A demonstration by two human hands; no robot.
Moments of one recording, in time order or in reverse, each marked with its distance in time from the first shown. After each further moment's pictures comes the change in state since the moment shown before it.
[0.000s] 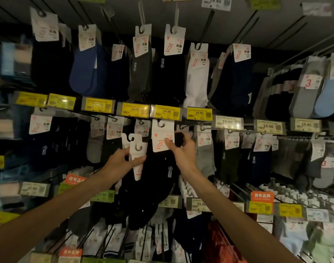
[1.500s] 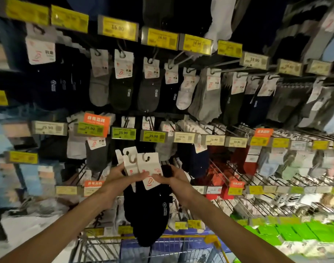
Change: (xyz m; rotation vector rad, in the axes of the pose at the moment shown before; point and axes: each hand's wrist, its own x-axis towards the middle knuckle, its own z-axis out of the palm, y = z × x) left_hand -0.167 -0.134 -0.029 -0.290 -0.080 -0.473; right_hand -0.232 0.104 0.046 0.130 -0.229 0.728
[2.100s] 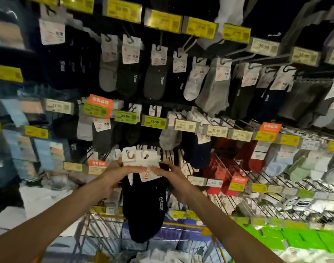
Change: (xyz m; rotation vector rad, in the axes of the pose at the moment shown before) left_hand -0.025 -0.020 0.019 -0.036 0.047 -0.221; right_hand -0.010 0.023 -0.030 0.113 -0.152 0.242
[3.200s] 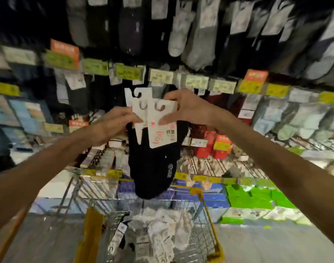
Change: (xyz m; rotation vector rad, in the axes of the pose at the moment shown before) left_hand -0.030 0.001 0.093 0.363 -0.106 0.289; right_hand -0.094 -0.094 -0.071 -1.069 -0.188 -0.419
